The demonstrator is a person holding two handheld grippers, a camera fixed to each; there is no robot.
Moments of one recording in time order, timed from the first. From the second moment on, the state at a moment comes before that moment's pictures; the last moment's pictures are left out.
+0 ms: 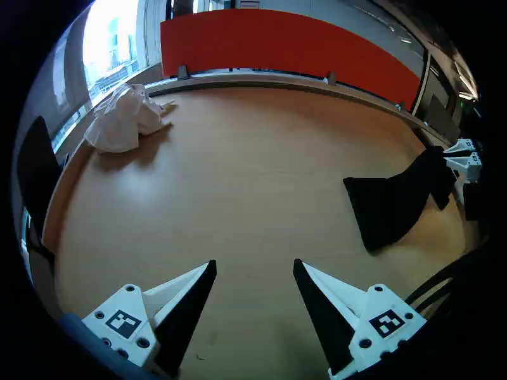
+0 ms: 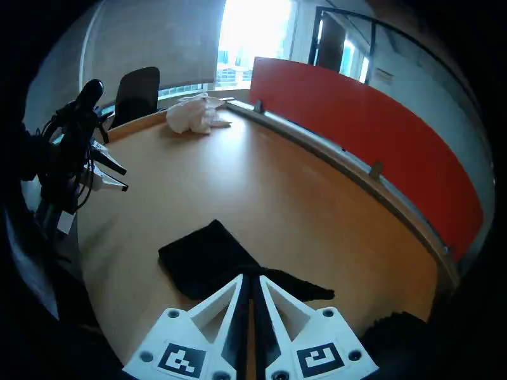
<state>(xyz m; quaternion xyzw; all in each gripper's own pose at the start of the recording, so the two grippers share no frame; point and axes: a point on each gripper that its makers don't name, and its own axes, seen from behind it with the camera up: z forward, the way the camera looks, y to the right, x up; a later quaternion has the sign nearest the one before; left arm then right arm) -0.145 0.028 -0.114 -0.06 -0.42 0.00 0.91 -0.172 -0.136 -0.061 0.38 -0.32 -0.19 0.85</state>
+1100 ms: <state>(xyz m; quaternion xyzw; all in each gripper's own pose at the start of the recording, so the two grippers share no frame) -0.143 0.005 -0.124 -0.04 -0.42 -0.01 0.91 -0.231 -0.207 -0.096 0.44 -0.38 -0.15 0.80</state>
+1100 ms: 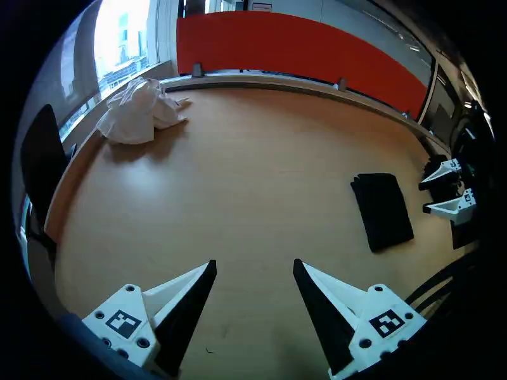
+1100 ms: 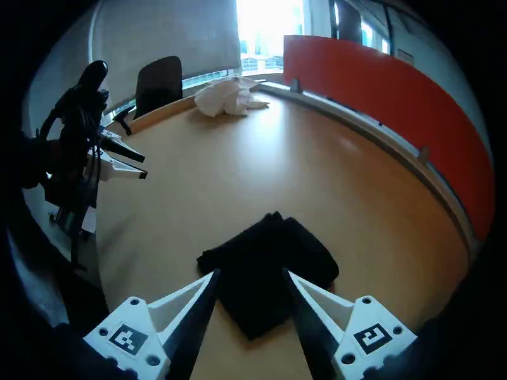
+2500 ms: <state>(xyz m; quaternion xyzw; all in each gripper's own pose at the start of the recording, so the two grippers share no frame) -0.143 0.012 -0.121 -0.04 -0.42 -0.01 0.91 -0.322 -0.152 -0.140 0.38 -0.45 -0.16 0.79</state>
